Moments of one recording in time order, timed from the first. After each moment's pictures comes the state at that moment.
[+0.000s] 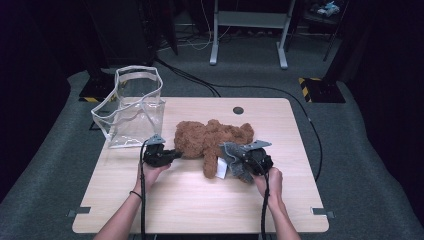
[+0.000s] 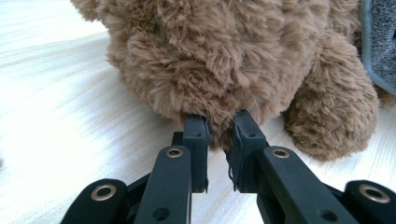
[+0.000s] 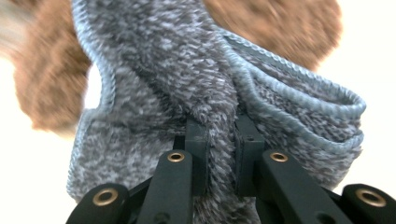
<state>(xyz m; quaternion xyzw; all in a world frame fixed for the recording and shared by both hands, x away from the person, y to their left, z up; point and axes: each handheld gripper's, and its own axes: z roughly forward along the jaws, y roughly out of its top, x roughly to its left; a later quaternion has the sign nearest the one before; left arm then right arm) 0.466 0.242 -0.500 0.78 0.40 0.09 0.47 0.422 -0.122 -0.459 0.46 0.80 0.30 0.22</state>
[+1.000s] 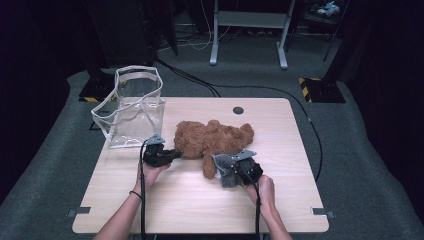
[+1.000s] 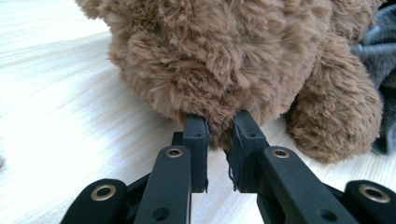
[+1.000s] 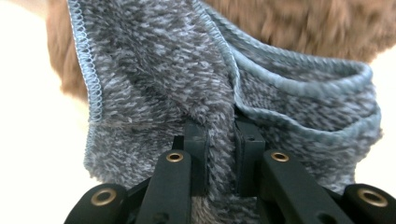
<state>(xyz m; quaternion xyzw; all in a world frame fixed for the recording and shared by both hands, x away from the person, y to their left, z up) 0.467 0.244 -0.500 0.78 0.40 0.09 0.48 0.402 -0.090 -0.478 0.42 0.84 0.26 0.22</state>
